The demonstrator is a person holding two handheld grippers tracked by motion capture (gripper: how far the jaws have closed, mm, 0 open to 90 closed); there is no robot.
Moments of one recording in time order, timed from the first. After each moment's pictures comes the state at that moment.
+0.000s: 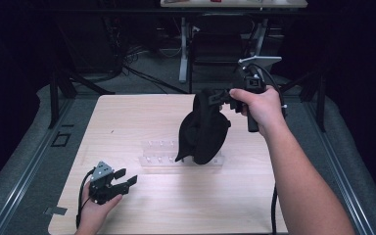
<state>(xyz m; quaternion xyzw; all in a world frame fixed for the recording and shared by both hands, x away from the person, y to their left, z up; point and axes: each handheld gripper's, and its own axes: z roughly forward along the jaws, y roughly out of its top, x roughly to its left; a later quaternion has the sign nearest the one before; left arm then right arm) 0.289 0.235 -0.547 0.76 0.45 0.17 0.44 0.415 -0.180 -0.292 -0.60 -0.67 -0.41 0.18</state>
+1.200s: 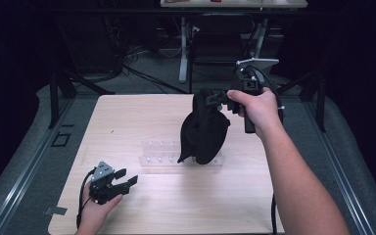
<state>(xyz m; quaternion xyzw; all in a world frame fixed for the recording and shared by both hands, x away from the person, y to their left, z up) 0.288 0.233 -0.548 0.76 0.45 0.17 0.44 0.418 -0.175 -0.300 -0.59 -0.66 -0.42 0.19</state>
